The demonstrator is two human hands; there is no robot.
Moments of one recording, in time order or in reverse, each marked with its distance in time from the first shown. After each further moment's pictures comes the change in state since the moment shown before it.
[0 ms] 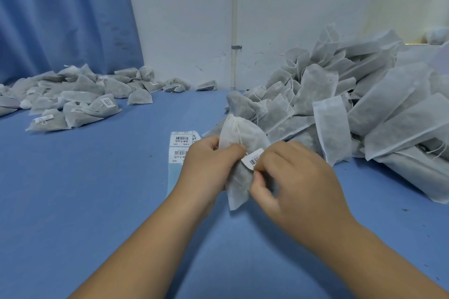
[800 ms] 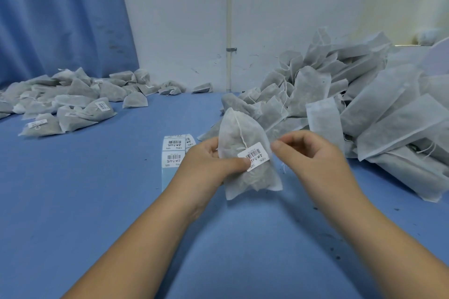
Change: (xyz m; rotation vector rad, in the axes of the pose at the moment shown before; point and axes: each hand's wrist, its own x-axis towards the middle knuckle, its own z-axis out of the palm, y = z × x) left_hand 0.005 -0.006 -0.006 -0.070 -0.233 0.062; right_hand 0.011 0.034 -0.009 0.846 -0.123 0.888
